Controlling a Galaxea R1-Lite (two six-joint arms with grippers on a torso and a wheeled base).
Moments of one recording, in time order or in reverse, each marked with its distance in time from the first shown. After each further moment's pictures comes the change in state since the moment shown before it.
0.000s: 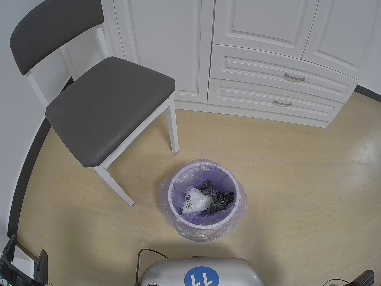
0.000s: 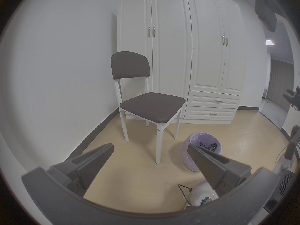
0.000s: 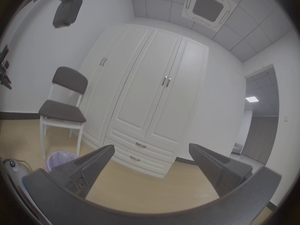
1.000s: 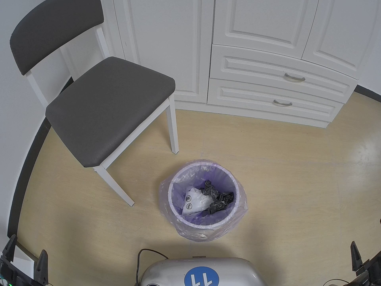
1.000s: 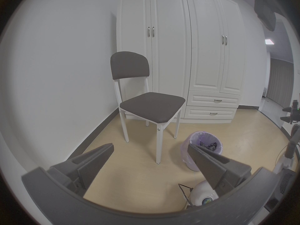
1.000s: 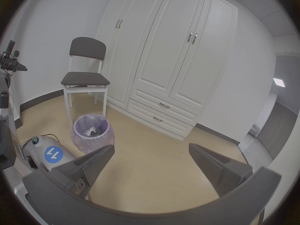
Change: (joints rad) left arm 0.000 0.001 0.000 0.001 -0.001 0.011; right arm 0.000 0.000 0.000 0.457 0.083 0.024
